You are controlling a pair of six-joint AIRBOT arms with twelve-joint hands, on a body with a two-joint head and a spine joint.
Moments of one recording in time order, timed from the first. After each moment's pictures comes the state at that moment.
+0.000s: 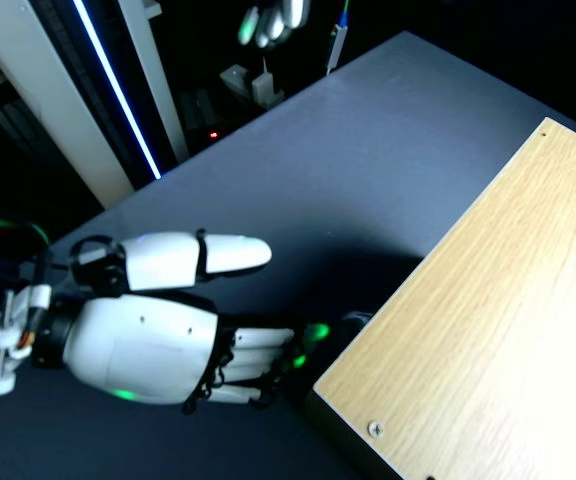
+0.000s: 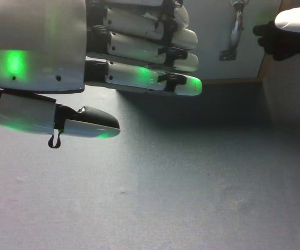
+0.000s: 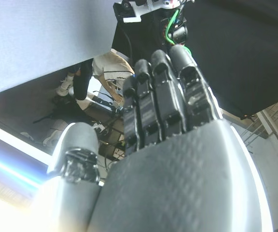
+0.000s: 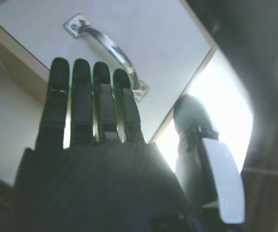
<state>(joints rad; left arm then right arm) -0.04 -0.77 1.07 1.55 -1.04 0.12 -0.45 -1.00 1.40 -0.65 0.36 0.88</state>
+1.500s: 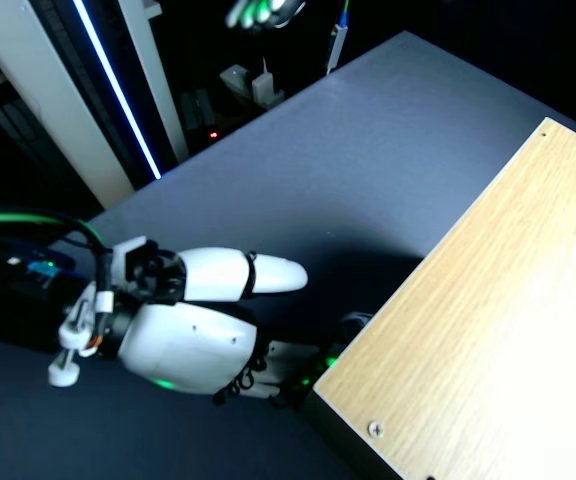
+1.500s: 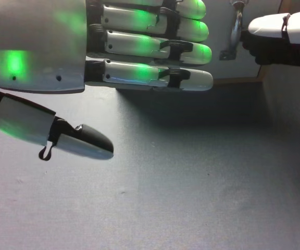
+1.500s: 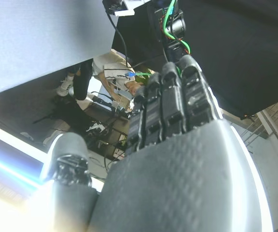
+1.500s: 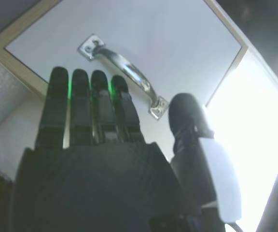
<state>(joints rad) -0.04 -0.77 1.07 1.55 -1.04 0.12 -0.41 -1.07 1.40 -0.62 0.24 0.89</state>
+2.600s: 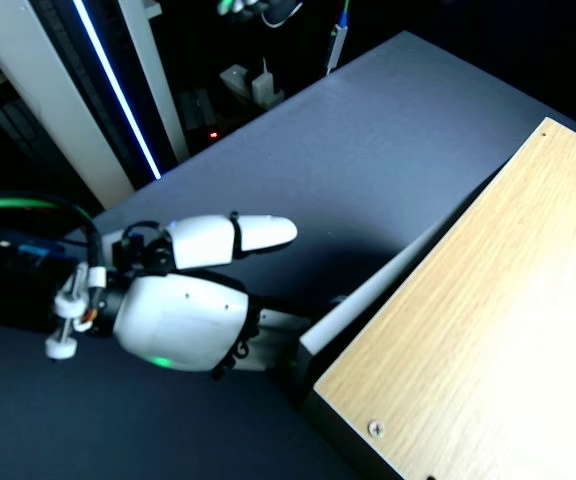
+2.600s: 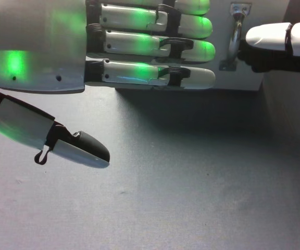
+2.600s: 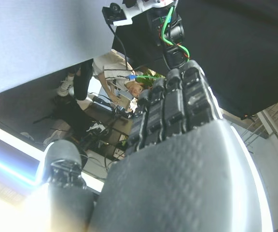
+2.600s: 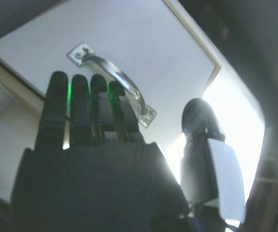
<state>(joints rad) -0.04 -0.77 1.07 1.55 -1.04 0.12 -0.43 -1.02 1.33 -0.74 0.33 0.90</state>
